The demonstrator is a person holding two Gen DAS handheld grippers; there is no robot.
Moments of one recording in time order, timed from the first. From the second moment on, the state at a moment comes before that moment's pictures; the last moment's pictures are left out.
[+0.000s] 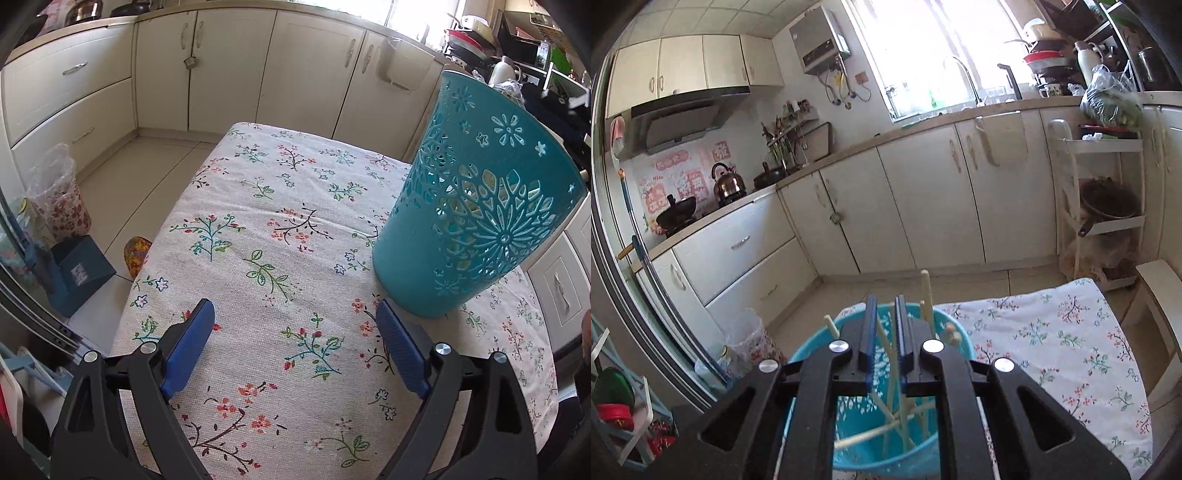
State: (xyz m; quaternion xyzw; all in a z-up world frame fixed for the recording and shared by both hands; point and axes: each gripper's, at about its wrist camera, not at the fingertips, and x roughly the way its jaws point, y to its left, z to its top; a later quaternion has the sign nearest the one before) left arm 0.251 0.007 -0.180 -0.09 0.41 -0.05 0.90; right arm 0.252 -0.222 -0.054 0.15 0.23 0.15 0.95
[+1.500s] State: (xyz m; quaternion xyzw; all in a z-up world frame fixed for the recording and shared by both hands) left arm -0.021 0.001 0.002 0.01 0.35 -0.02 0.94; right arm -0.056 -0.200 -0.025 0.14 0.32 0.03 0.94
